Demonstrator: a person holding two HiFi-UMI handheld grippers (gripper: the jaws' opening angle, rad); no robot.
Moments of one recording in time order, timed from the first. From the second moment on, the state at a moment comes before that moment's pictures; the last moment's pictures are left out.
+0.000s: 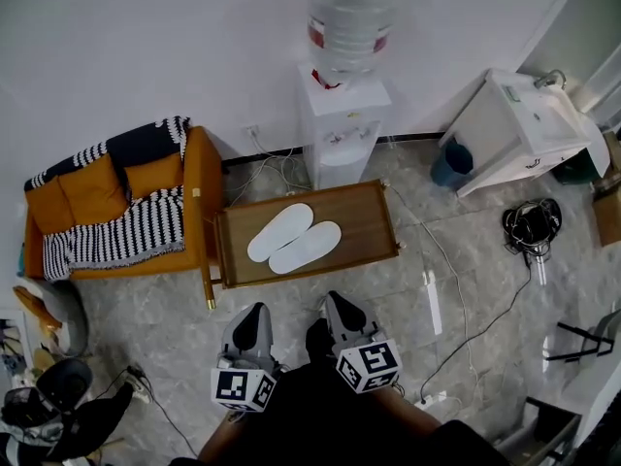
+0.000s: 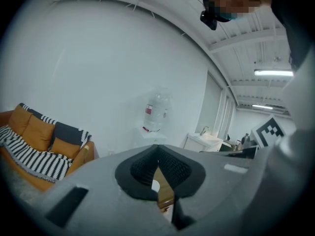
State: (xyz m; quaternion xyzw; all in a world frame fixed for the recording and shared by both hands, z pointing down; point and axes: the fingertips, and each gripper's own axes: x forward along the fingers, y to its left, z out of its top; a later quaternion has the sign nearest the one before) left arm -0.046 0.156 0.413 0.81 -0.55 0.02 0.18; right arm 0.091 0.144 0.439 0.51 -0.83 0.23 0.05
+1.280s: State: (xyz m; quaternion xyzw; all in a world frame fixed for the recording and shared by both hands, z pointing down) left arm -0.018 0.013 0.403 0.82 -0.54 0.04 0.17; right arm 0.102 -0.003 0.539 0.51 -0.78 0.35 0.10
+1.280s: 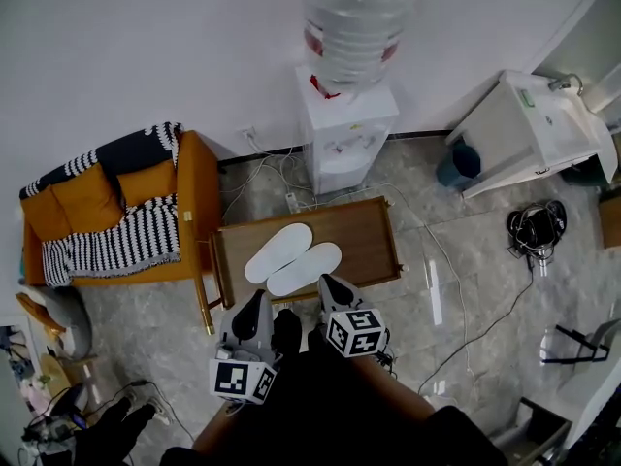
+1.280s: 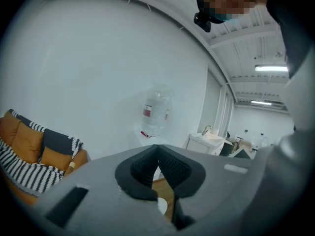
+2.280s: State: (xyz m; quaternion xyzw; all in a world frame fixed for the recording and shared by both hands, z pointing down) left arm -0.056 -0.033 0.438 0.84 -0.50 0.05 0.20; right arm 0.073 -0.014 0.699 0.54 -0.64 0.53 0.15
